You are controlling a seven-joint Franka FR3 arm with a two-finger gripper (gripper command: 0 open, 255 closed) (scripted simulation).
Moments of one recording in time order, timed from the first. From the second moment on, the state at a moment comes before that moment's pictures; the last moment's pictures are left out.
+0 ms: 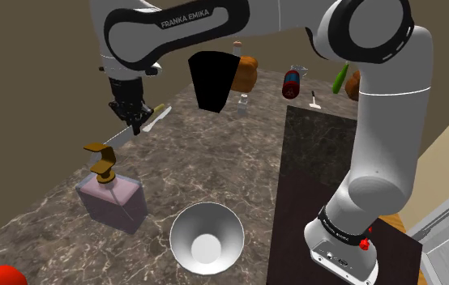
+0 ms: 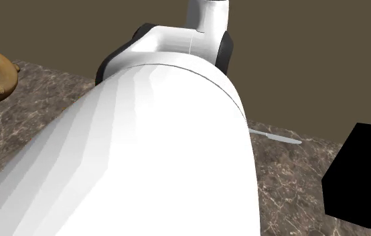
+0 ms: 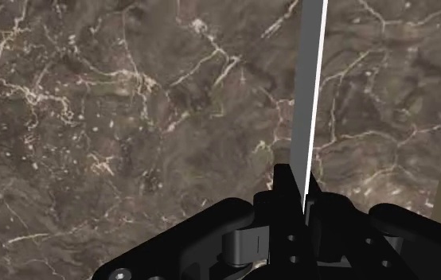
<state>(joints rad) 0.05 0.40 0.56 -1.59 -0.20 1.92 1.74</state>
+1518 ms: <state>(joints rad) 0.08 0.39 0.57 -1.28 -0.19 1.61 1.73</state>
